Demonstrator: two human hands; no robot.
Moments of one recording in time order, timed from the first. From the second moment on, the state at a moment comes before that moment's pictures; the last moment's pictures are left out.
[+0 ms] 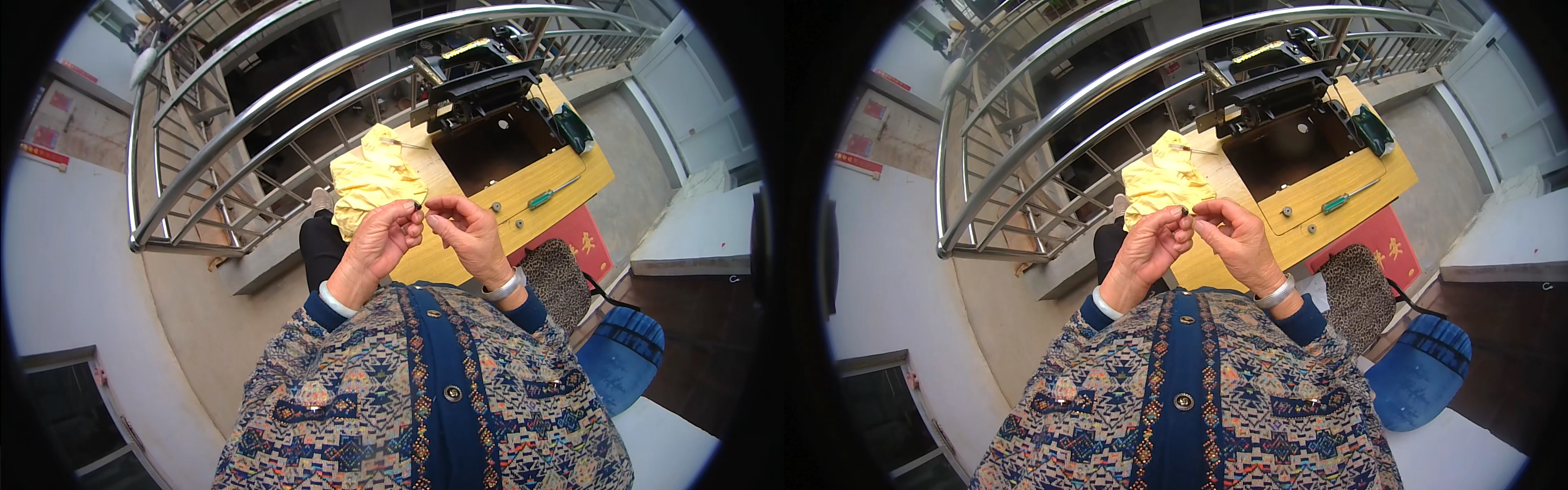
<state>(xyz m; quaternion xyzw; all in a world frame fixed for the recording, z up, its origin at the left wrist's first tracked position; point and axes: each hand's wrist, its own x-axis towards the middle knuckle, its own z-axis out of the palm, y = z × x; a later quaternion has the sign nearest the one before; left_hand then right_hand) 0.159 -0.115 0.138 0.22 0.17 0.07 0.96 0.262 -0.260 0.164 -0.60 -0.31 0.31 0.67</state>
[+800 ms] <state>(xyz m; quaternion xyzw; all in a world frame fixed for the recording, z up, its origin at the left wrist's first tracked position) 0.154 -0.120 0.131 0.16 0.13 -0.02 0.98 0.258 -0.261 0.166 -0.62 -0.36 0.25 0.65</state>
